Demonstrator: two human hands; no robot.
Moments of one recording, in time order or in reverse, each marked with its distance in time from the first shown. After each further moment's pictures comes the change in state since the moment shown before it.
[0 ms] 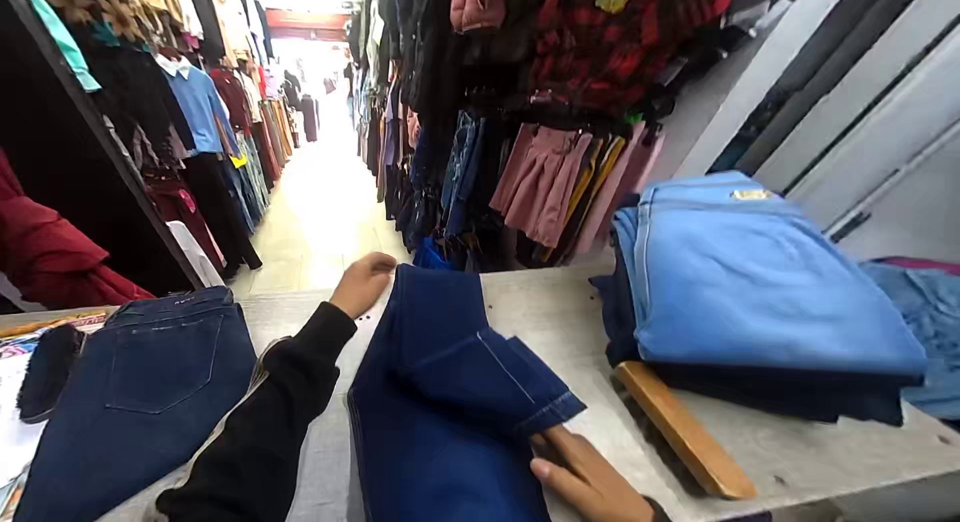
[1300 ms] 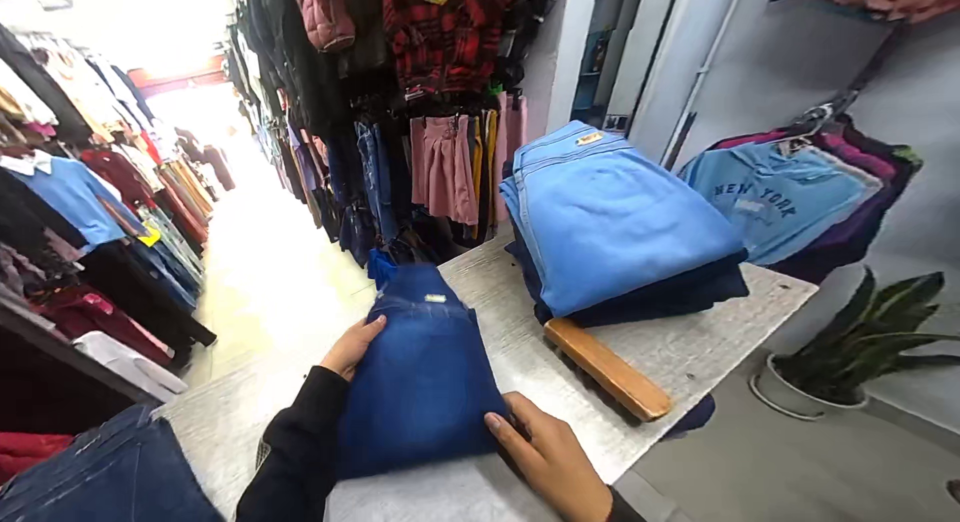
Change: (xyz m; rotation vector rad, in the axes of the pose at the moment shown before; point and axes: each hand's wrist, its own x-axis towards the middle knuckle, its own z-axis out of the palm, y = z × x) left_hand 0.023 0.005 0.080 -0.347 -0.269 -0.367; right_hand 0.006 -0.014 0.020 -0.030 0.366 0.352
